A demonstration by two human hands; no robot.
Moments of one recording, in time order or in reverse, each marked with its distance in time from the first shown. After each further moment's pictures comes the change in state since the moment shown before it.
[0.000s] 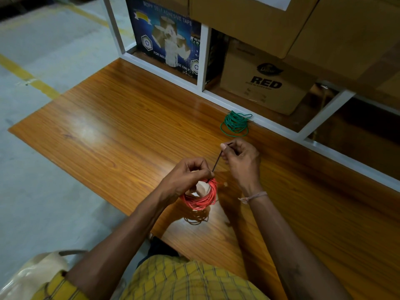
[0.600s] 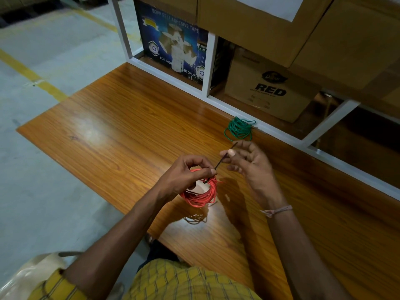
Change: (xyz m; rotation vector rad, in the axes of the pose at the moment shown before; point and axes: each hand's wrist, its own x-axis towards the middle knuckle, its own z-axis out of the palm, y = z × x) left_hand 0.003 0.010 -0.014 0.027 0.079 0.069; right_hand -0.010 -0.033 -0.028 0.408 -0.285 0.176
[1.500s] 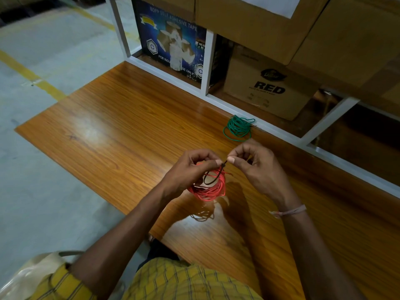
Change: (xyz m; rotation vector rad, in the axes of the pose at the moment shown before) left_hand 0.006 0.012 0.013 -0.046 -0.016 0.064; right_hand -0.012 -0.025 -0.020 -0.706 -0.081 -0.275
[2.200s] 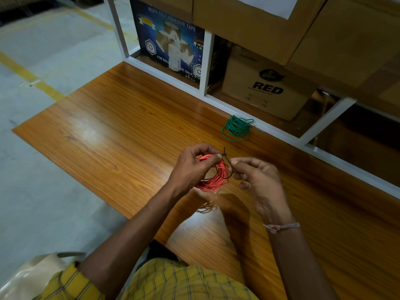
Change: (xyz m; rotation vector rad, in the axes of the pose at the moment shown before) left_hand 0.013 -0.004 0.013 0.056 0.202 0.073; right_hand -0.024 -0.015 0.023 0.637 0.252 0.587
